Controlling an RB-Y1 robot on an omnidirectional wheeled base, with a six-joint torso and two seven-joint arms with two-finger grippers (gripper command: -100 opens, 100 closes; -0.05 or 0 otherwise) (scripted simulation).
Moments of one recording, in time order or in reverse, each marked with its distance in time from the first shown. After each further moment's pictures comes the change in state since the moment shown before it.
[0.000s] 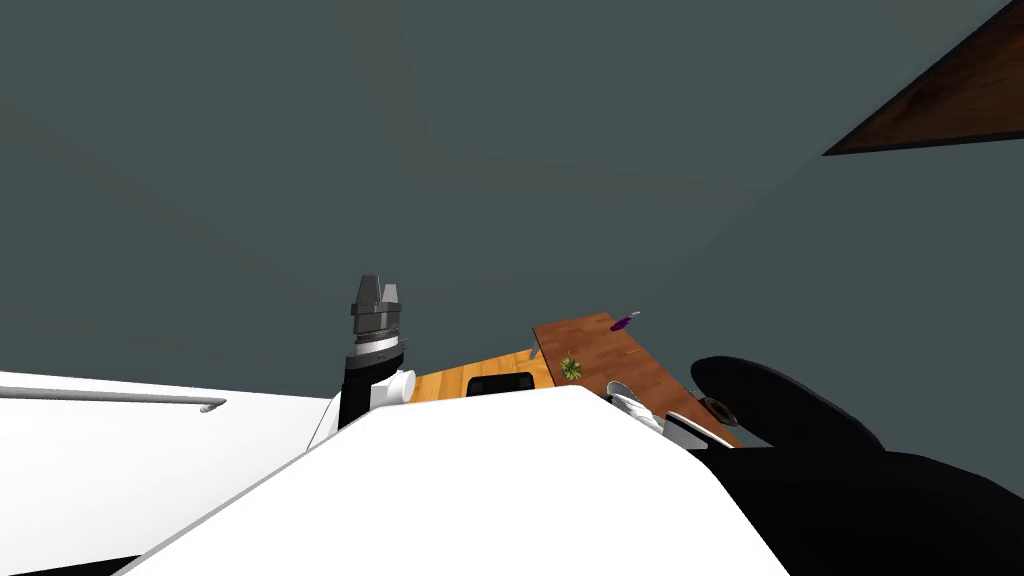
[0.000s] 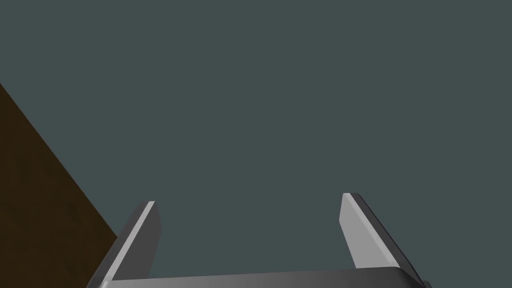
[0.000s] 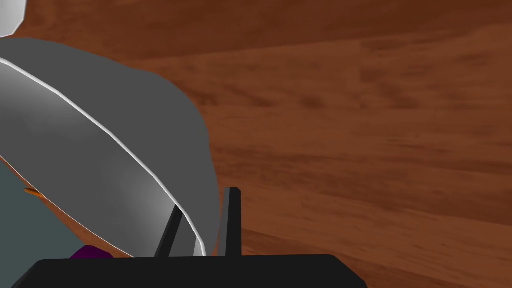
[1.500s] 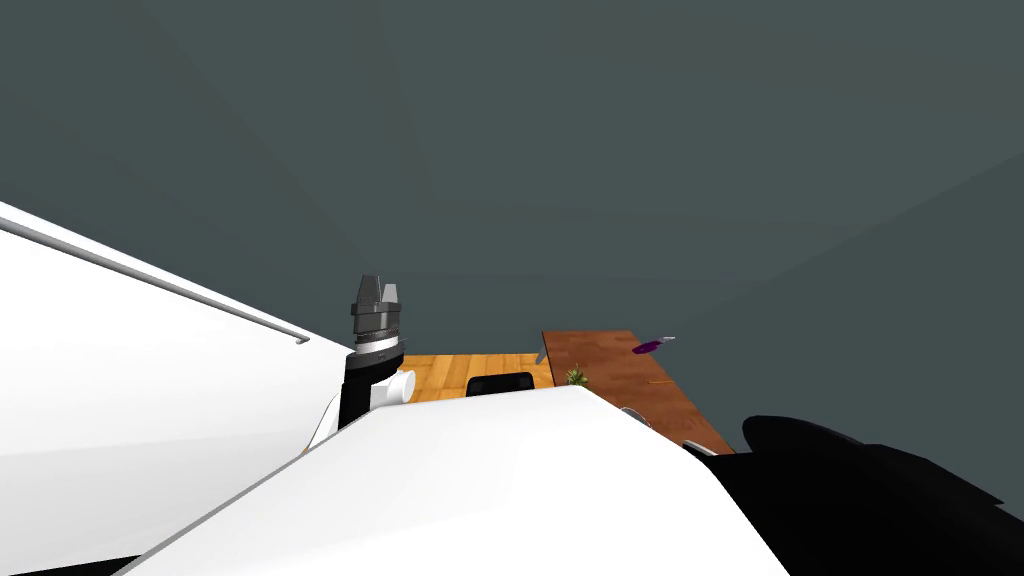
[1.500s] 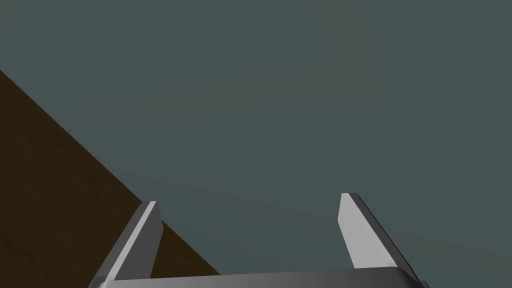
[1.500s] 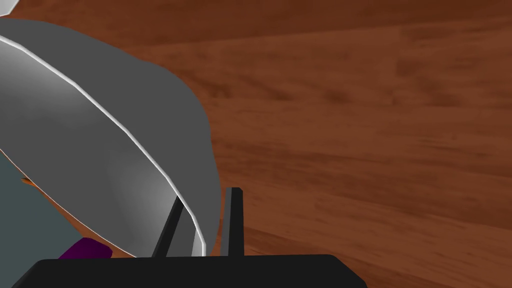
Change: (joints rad) left arm 0.000 0.000 0.000 0.000 0.000 0.000 0.000; right arm 0.142 -0.005 0.083 -0.102 0.141 0.122 -0.378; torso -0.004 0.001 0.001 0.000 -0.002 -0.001
